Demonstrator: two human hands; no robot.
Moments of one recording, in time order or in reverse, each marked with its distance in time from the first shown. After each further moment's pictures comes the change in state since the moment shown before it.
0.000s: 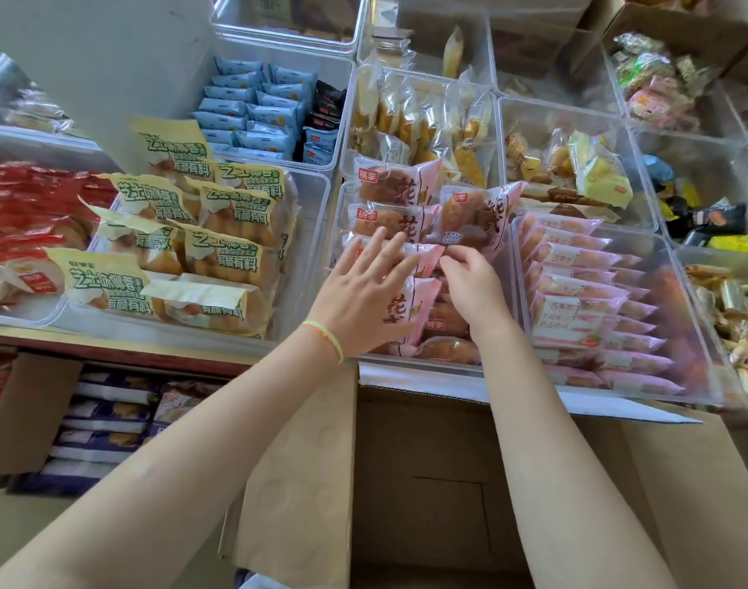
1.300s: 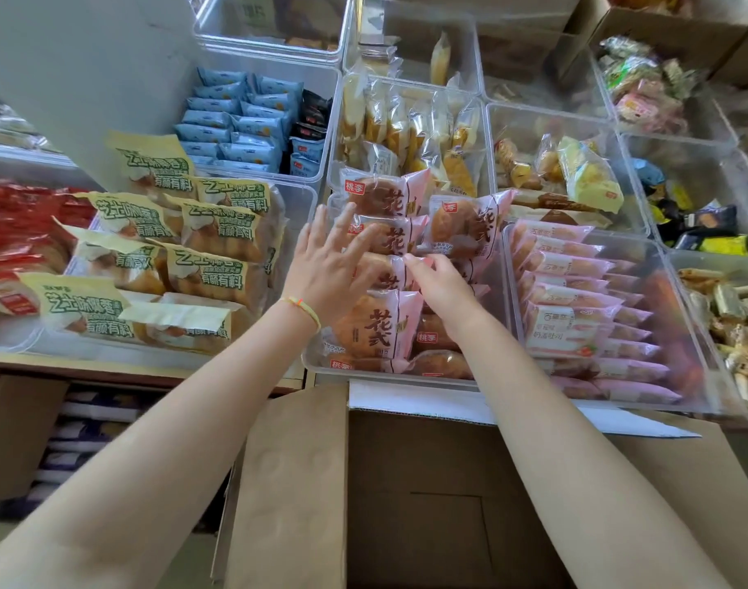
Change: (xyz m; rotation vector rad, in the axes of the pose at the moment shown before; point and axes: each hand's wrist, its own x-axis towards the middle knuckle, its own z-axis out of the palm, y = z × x) left_hand 0.039 -0.044 0.008 -0.065 -0.065 -0.258; right_hand 0.025 -0.008 0.012 0.036 -0.193 0.065
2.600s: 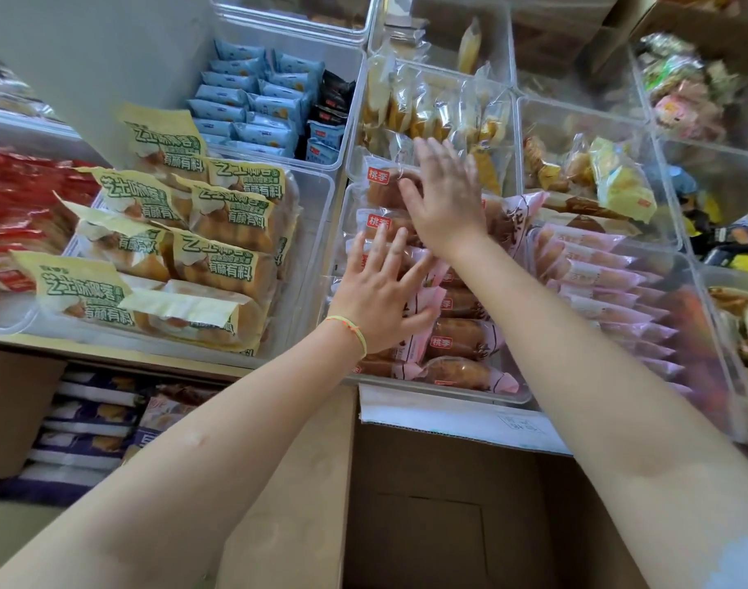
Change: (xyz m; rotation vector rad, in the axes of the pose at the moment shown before) left_hand -0.006 0.038 0.029 0.103 0.072 0.154; right_hand 0.091 -0.052 0.011 -0.906 0.276 -0.704
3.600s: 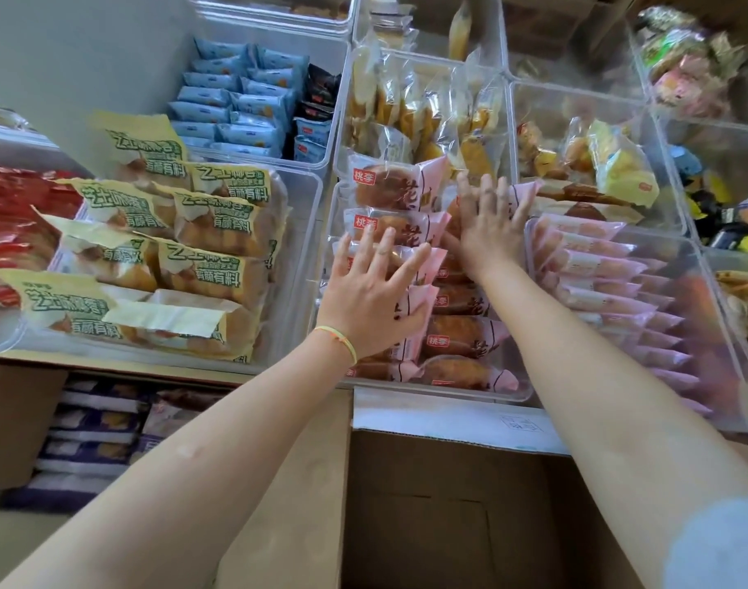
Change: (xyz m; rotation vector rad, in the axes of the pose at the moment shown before) left_hand -0.001 0.004 0.003 -0.006 0.132 -0.025; right_hand -0.029 0.084 0.027 -0.448 -0.177 0.192
